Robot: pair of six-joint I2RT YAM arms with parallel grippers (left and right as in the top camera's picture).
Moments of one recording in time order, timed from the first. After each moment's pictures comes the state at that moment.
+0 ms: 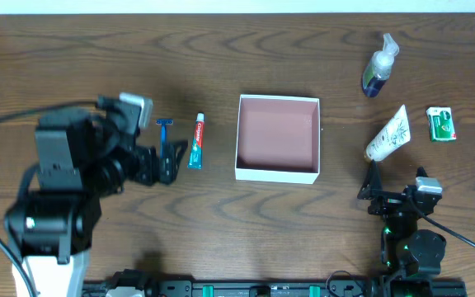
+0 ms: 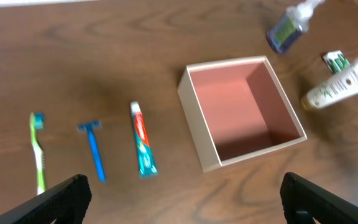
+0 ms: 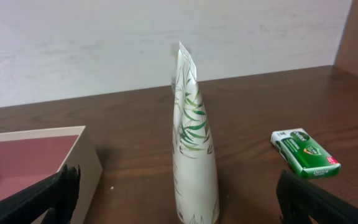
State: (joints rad) left arm -0.04 1.00 1.28 -1.03 0.41 0.06; right arm -0.04 0.01 0.01 -0.07 0.05 0.15
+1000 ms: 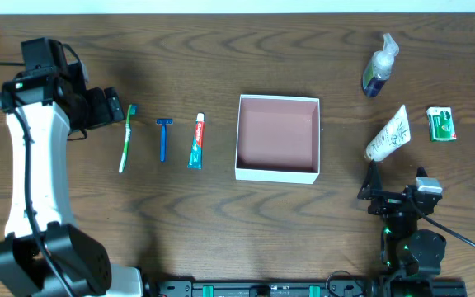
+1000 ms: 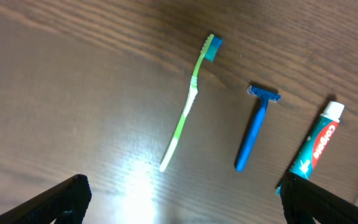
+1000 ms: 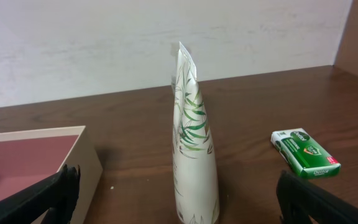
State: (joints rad) left arm 0.25 1.64 1.50 -1.09 0.05 -0.06; right arm -0.04 0.01 0.01 -0.07 0.05 0.15
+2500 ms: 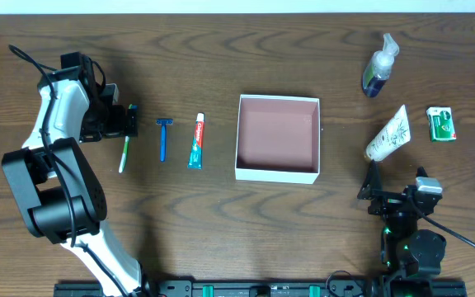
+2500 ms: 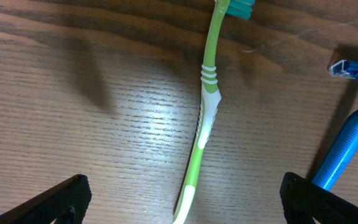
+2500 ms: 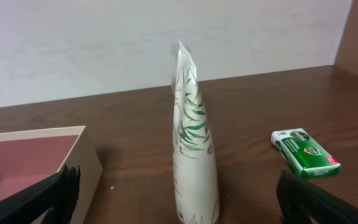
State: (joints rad) left arm 0.25 2.01 1.50 -1.02 0.05 0.14; right arm -0.04 0.01 0.01 -0.07 0.05 0.15
